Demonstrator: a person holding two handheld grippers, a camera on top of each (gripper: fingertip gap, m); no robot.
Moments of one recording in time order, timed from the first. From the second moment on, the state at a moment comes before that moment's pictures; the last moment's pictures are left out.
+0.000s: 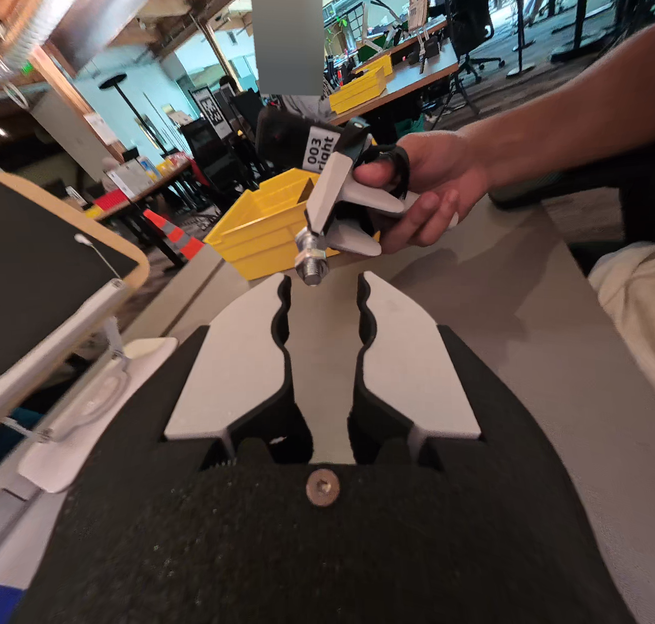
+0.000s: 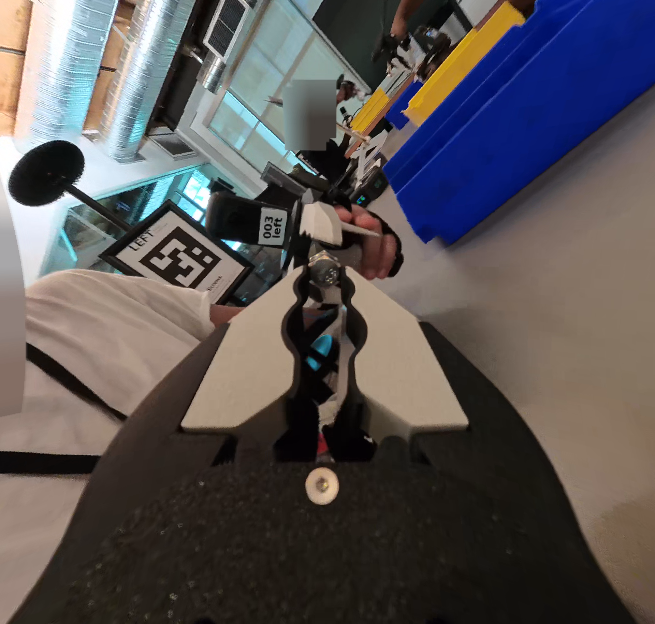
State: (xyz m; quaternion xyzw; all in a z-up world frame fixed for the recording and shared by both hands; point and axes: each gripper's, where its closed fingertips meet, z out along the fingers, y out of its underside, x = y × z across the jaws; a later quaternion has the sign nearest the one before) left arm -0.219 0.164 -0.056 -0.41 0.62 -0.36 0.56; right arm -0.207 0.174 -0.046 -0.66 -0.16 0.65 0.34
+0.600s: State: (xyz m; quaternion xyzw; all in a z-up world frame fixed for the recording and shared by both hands) left arm -0.221 0.162 -0.046 -0.39 0.62 -0.33 0.59; right arm -0.214 0.166 -0.045 -0.61 -0.08 0.75 0.23
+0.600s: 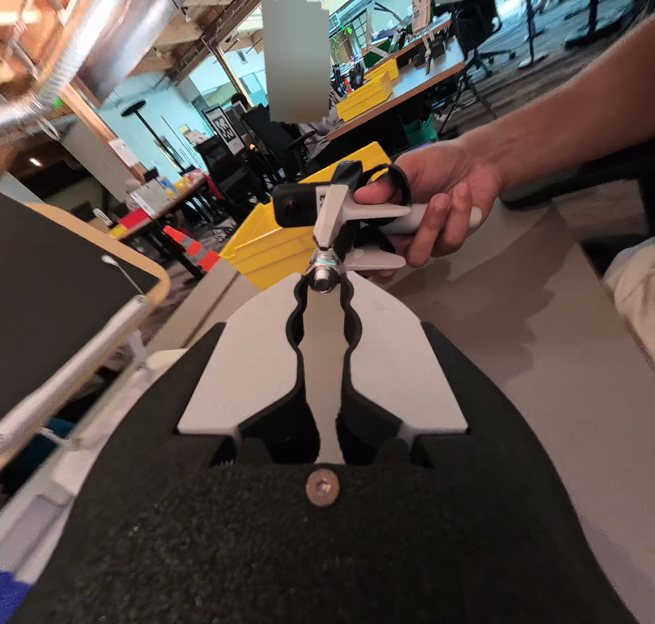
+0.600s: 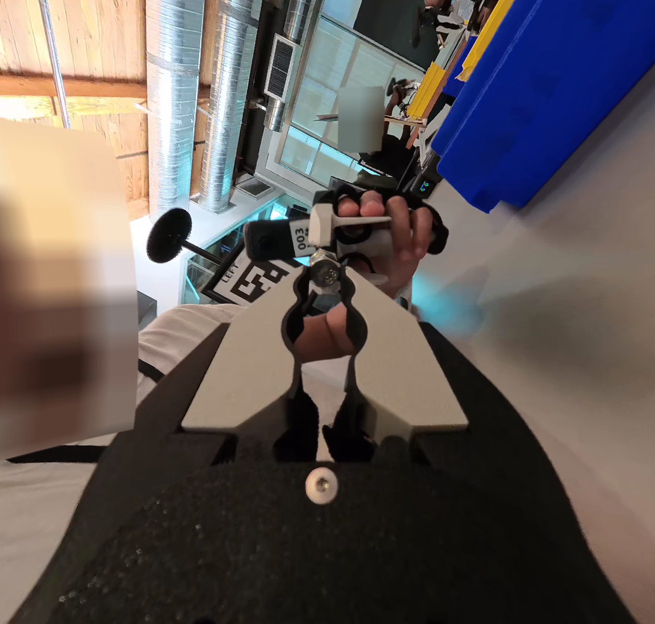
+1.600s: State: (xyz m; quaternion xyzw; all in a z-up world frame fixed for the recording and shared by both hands) left arm -0.231 0.156 -0.048 -0.39 0.69 -0.39 0.47; right arm -0.222 0.147 -0.044 -0.66 -0.27 0.62 0.34
